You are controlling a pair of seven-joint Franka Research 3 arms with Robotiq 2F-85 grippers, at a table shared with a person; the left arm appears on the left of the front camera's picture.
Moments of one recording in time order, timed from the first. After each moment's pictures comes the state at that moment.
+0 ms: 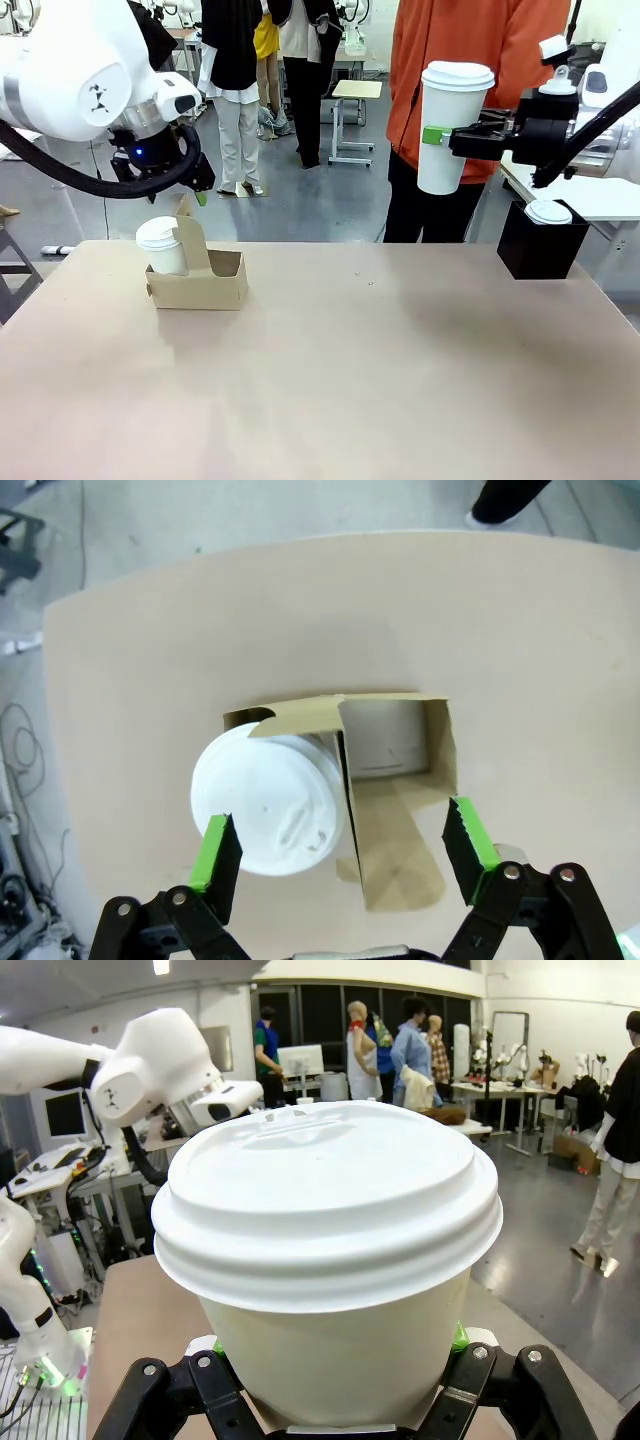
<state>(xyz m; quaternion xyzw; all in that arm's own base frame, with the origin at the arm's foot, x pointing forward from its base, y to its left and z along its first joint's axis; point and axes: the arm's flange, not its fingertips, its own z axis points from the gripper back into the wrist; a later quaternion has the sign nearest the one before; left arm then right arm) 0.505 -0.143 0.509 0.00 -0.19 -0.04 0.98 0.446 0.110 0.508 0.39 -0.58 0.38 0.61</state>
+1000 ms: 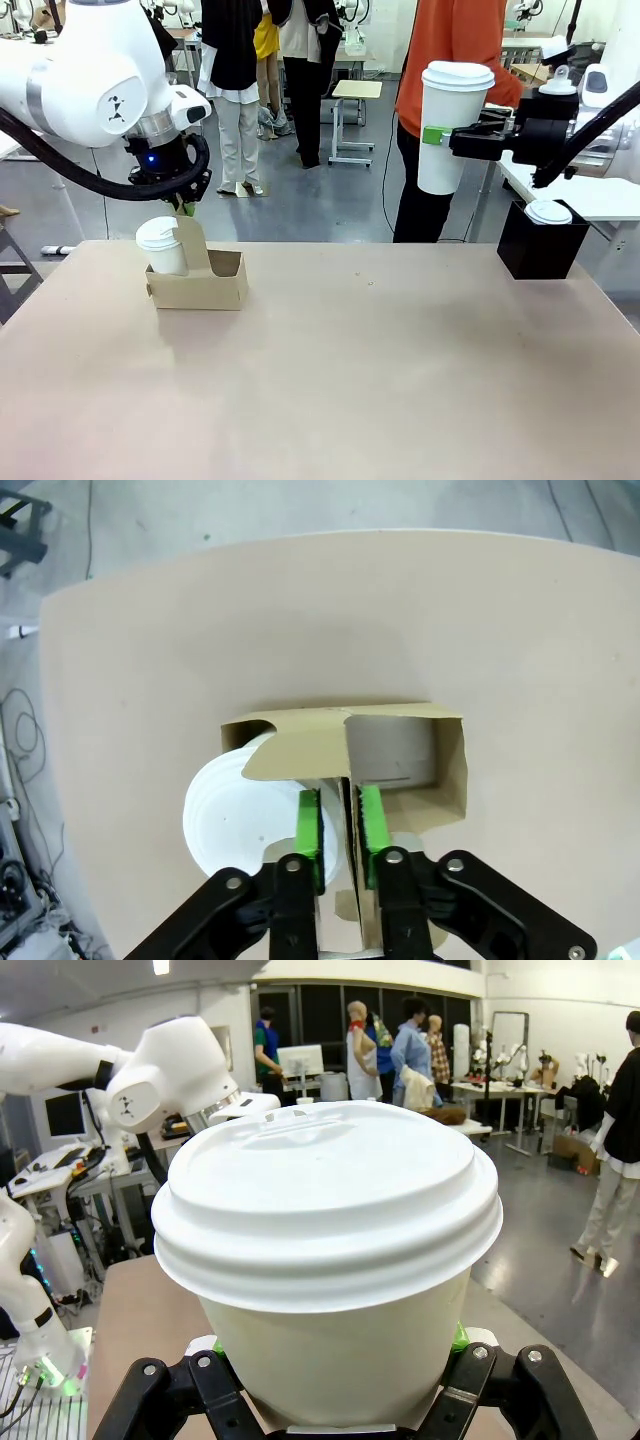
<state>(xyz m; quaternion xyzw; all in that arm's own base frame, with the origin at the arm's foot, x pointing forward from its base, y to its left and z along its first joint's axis) 0.519 -0.149 0.496 0.01 -0.17 -0.03 0.98 0.446 0.110 0.508 0.39 -0.58 0.38 0.61</state>
